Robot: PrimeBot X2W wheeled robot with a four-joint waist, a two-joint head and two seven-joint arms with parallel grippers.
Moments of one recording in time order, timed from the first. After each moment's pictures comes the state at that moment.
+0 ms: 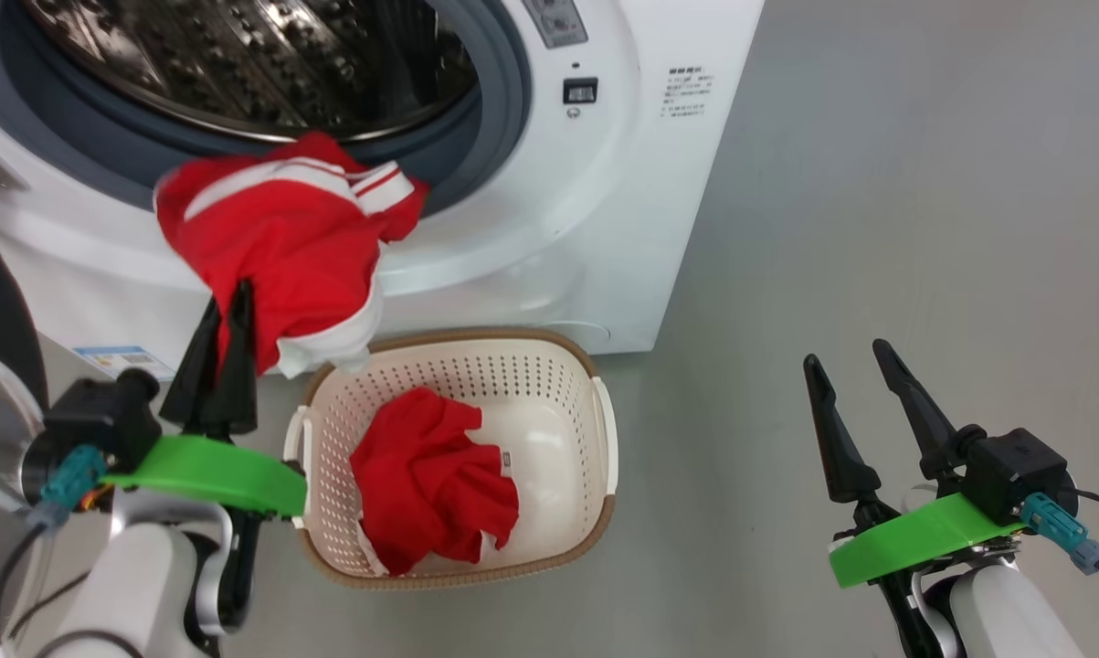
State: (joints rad) left arm -0.46 0.25 -0.23 0.33 -0.47 0.07 -0.25; right arm -0.16 -0.05 0.05 0.23 0.27 0.13 -0.26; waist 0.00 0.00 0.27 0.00
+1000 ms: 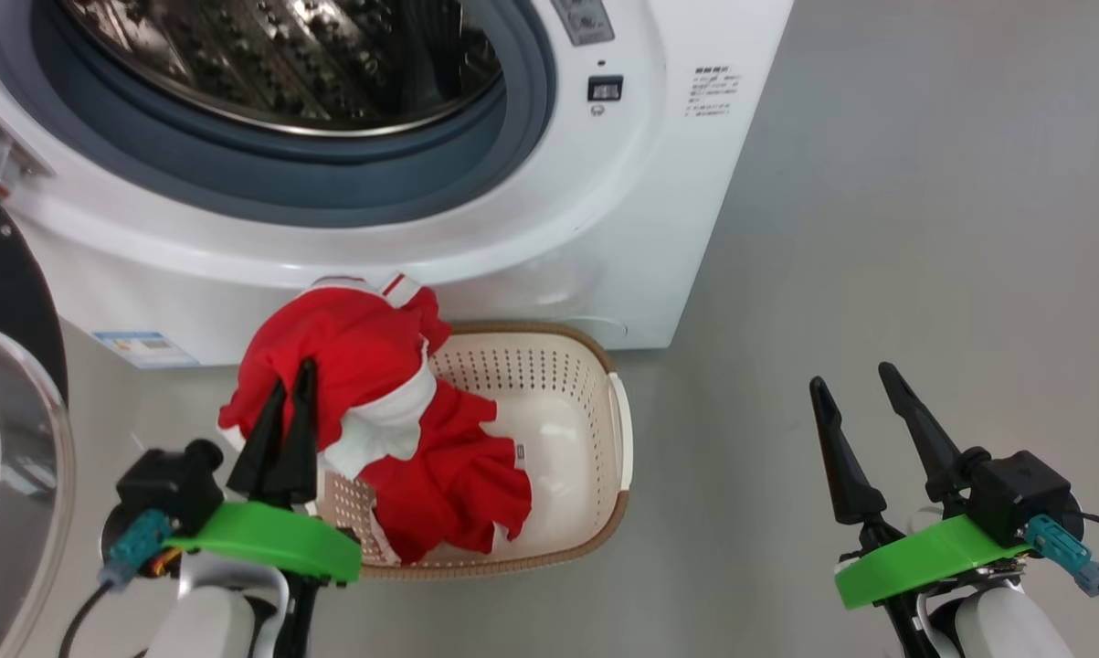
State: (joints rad) left arm -0.32 0.12 -0.16 0.32 -0.41 0.00 -0.25; right arm -0.12 -0.05 0.04 0.22 0.27 0.13 -0.26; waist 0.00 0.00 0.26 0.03
